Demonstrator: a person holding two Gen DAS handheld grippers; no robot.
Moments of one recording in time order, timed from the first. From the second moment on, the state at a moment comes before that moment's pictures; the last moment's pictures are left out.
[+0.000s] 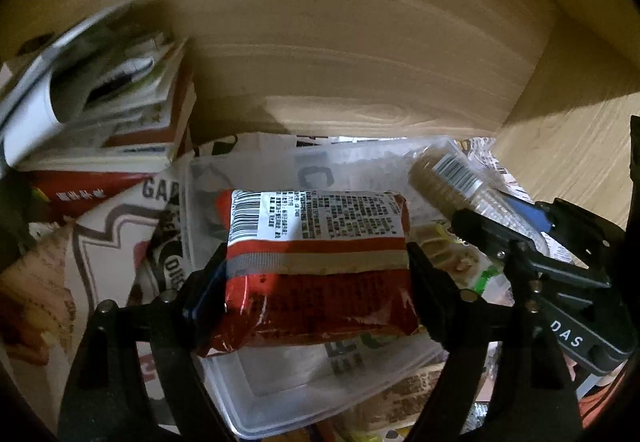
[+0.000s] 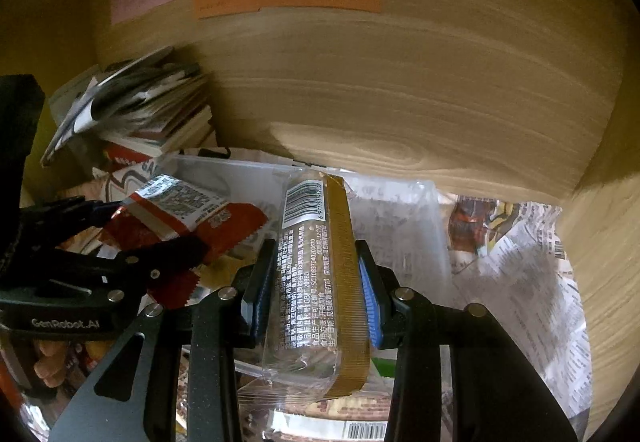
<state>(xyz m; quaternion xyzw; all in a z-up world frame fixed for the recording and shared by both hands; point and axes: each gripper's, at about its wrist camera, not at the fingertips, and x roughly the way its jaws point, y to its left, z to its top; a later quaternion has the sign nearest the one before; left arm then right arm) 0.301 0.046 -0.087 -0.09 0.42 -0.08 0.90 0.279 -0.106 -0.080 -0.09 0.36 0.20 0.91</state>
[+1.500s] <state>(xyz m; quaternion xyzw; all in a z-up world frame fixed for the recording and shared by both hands) 0.162 0.072 -0.105 -0.05 0.42 -0.02 0.91 0.160 -0.211 -0.099 -0.05 0.35 0.14 0.92</state>
